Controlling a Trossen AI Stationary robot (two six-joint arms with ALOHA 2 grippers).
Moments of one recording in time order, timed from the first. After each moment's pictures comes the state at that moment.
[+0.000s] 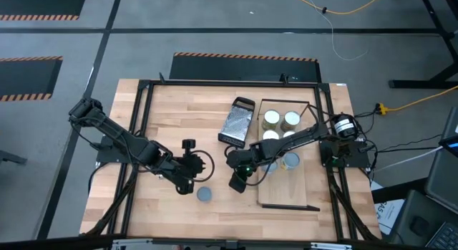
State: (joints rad) left arm -0.51 1.38 1.11 -0.64 -0.51 -0.29; right arm 0.22 1.94 1.31 -0.42 -0.19 0.73
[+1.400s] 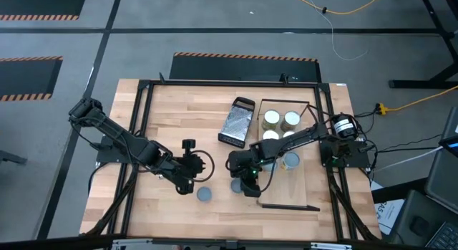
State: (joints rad) left arm -0.51 1.38 1.11 -0.64 -0.51 -0.29; right arm 0.21 1.94 1.31 -0.48 -0.45 0.26
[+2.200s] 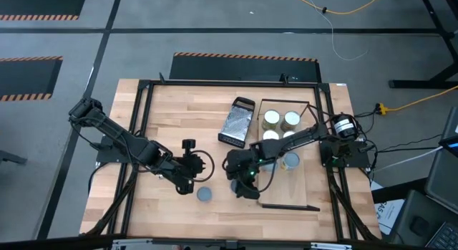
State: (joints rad) left arm -0.51 1.38 1.11 -0.64 -0.52 -0.29; right arm 0.22 1.93 1.31 -0.32 -0.60 0.31
